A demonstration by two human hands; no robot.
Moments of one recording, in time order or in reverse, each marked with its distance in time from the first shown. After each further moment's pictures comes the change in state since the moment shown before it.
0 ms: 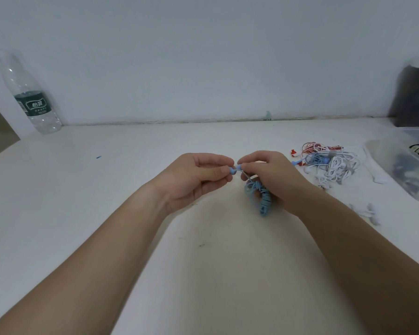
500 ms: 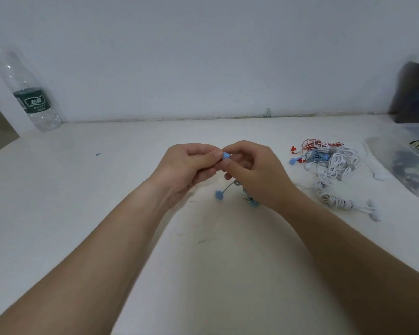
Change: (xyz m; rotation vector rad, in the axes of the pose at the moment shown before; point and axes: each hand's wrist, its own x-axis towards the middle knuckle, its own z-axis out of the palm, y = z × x) left_hand -0.005 0.007 0.003 0.035 0.193 0.091; right_hand -0.007 0.006 0.020 -0.147 -0.033 -0.481
